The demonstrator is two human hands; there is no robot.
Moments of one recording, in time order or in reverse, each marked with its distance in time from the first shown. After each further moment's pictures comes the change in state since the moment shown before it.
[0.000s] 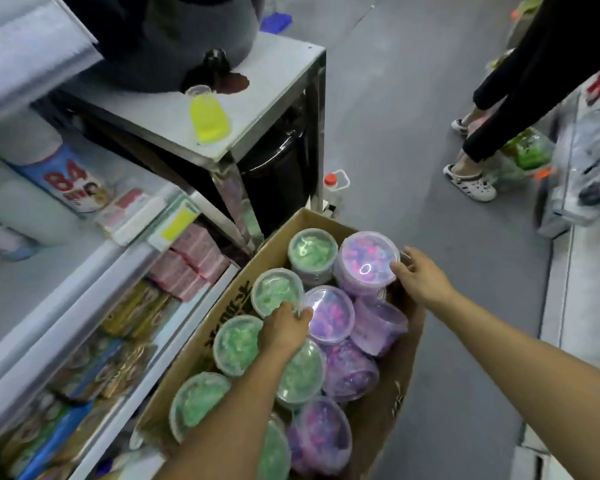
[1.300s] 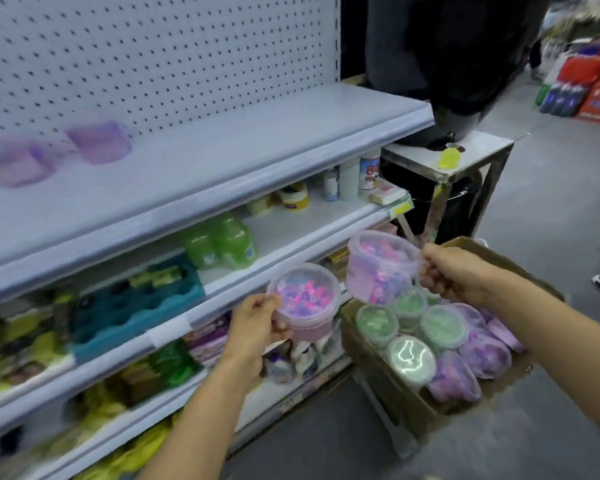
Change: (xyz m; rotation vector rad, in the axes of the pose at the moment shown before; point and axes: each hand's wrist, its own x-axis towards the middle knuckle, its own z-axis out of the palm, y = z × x) left_hand -0.416 -0.284 -0.172 -1.165 0.561 0.023; right_hand -0.381 -0.185 0.084 0.226 -0.421 -0.260
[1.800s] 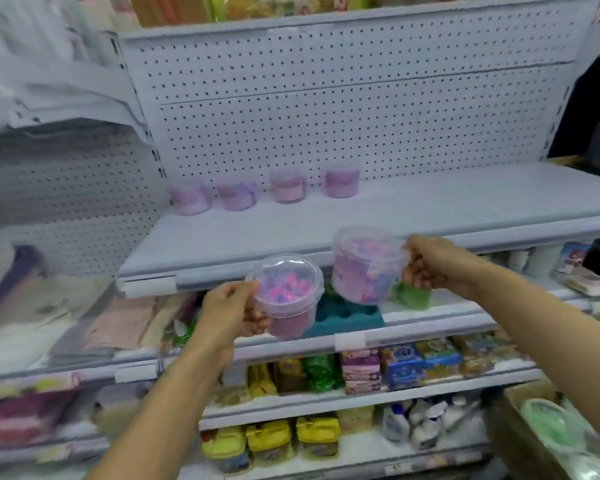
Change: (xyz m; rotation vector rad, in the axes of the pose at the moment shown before) left_hand -0.117 0.098 -0.332 -0.132 0.414 0.250; right_hand -0.127 -0.203 0.279 -0.110 -0.416 -0.399
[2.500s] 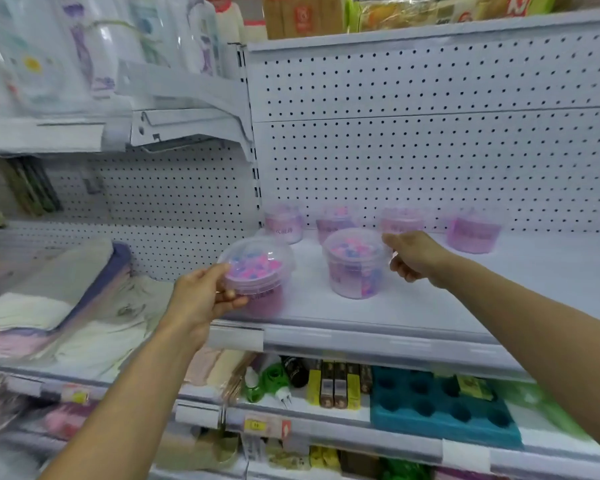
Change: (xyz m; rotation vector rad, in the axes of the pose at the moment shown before) left_hand 0.141 0.069 -0.156 -0.193 0.358 0.101; right_hand 0.185 -0.134 0.184 -0.189 -0.120 -0.203
